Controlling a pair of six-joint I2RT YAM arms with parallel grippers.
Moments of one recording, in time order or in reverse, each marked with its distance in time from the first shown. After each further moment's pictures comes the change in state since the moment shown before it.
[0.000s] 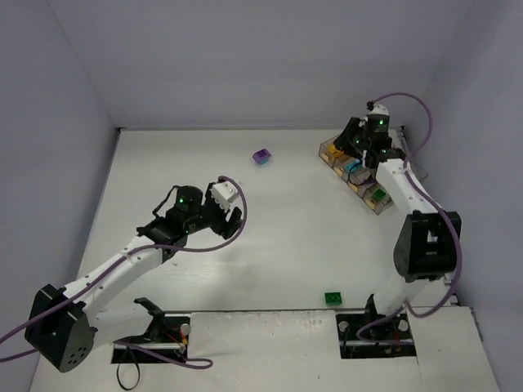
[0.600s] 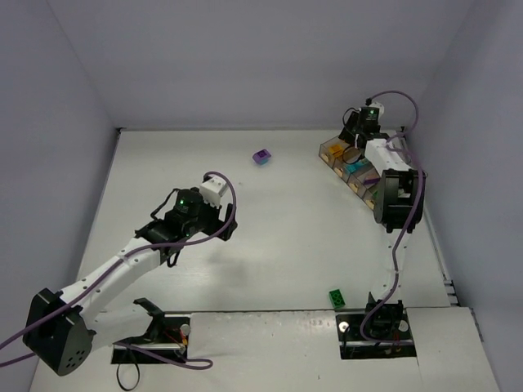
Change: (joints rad) left arm 0.000 -0.030 -0.002 -0.139 -0.245 -0.282; right arm -0.111 0.655 0.556 0.031 0.154 -0.019
